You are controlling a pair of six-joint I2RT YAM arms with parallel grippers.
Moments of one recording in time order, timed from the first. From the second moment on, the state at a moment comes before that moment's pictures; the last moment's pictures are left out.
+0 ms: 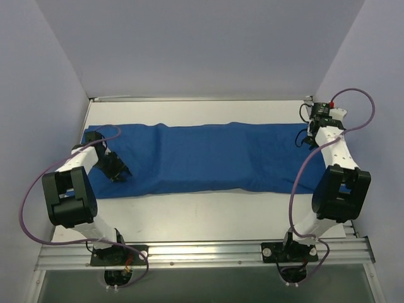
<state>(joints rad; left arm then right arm) 0.21 1.65 1.01 -0.71 0.26 -0.54 -0.22 1.62 1.30 -0.67 0.58 0.33</state>
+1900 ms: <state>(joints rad) 0.24 2.35 1.92 -1.05 0.32 -0.54 0.02 2.19 1.54 -0.32 -0.29 0.57</state>
